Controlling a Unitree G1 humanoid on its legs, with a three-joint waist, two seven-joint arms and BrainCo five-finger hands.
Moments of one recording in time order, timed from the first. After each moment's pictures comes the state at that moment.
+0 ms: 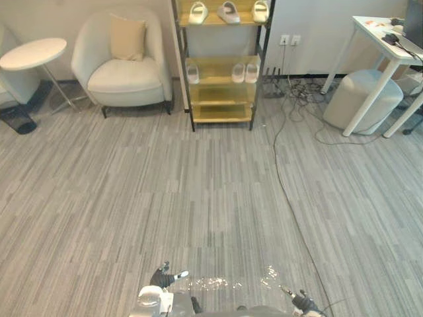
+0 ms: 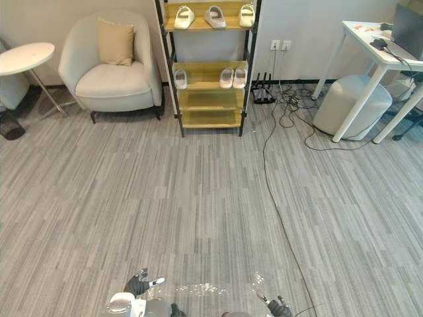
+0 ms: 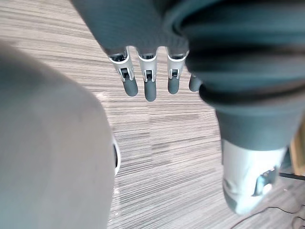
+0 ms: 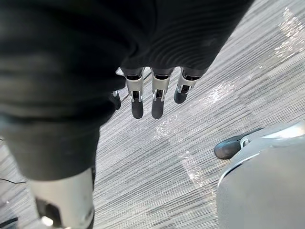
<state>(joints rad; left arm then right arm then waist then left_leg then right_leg) 0.02 0.09 -0.05 1.03 -0.01 -0.09 0.06 0.10 -0.10 -0.25 1.08 0.29 -0.10 -0.04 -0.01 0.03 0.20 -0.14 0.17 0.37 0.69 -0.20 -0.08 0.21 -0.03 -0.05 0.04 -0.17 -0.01</state>
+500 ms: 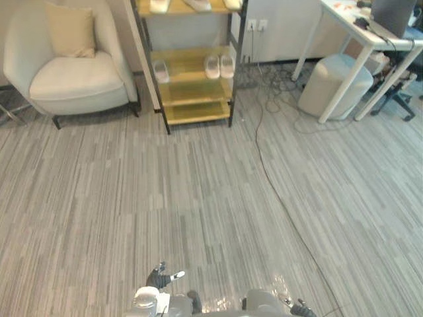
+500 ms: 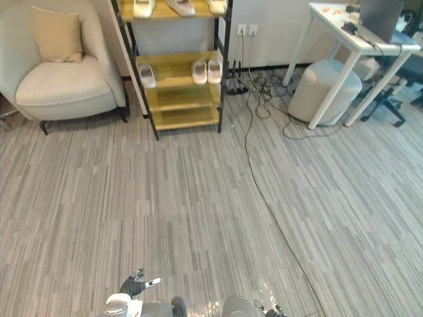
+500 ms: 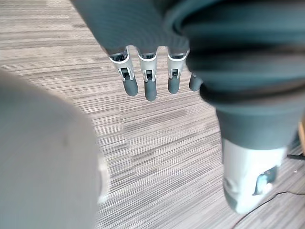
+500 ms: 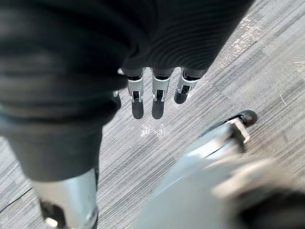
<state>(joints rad) 0.03 0.11 -0.08 1.03 -0.03 -0.09 0.07 0.13 -0.10 -0.22 1.08 0.26 -0.09 -0.04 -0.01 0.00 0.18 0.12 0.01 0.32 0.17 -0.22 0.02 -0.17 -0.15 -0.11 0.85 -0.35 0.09</state>
